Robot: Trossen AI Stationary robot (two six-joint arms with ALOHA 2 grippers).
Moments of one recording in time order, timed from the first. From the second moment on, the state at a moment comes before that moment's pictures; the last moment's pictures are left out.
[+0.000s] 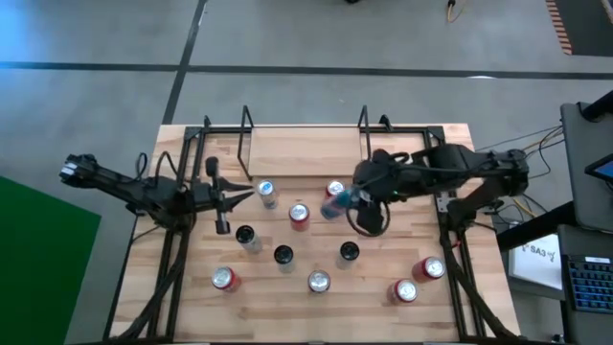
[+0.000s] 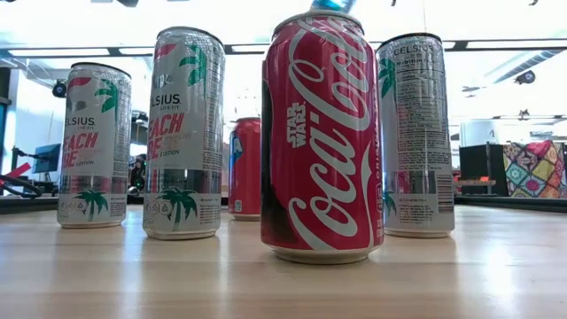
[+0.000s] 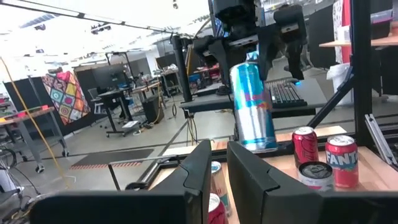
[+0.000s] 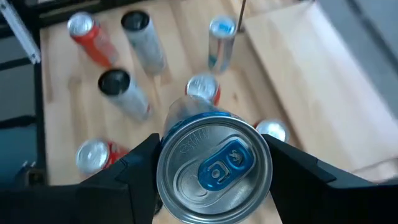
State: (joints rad) left arm -0.33 0.69 0.56 0.27 -0.51 0.28; right arm 0.19 1.58 1.99 -1.27 0.25 0.39
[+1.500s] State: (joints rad) left arm -0.33 0.64 0.56 0.17 -0.51 0.23; right arm -0.35 2.16 2.35 -1.45 0.13 -0.11
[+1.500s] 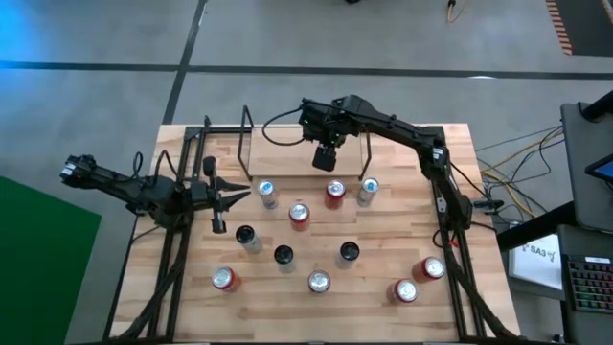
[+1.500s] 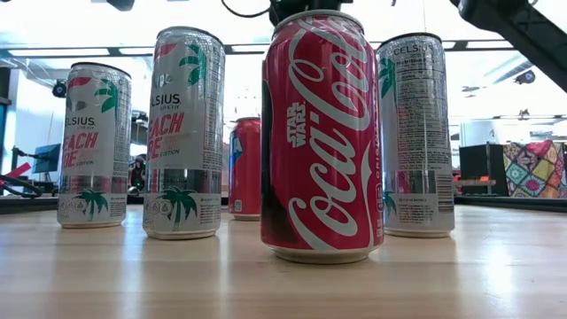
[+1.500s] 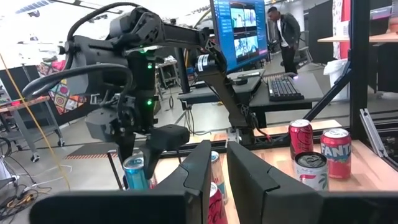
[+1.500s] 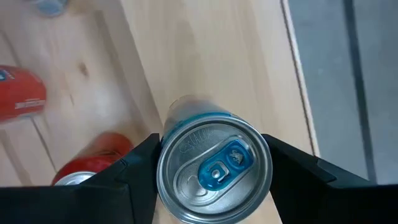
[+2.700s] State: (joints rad) left arm -0.33 0.65 0.56 0.18 -0.51 0.23; right arm -0.36 2.18 2.35 -1.36 0.04 -0.15
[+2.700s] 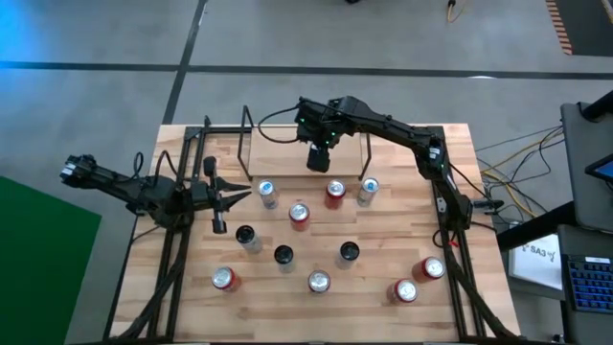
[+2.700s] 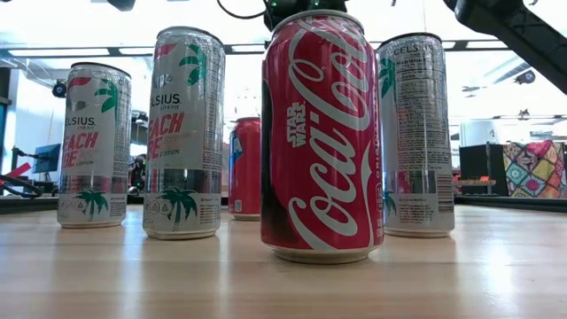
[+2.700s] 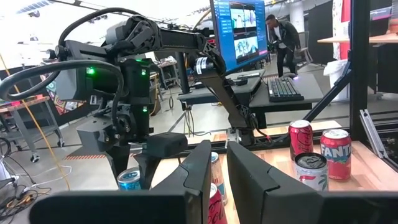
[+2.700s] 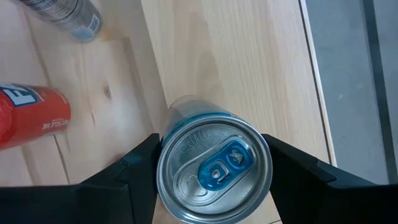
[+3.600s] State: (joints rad) left arm -0.33 0.65 0.56 0.18 -0.51 0.23; right arm -0.37 2.18 2.25 -1.33 0.06 -0.13
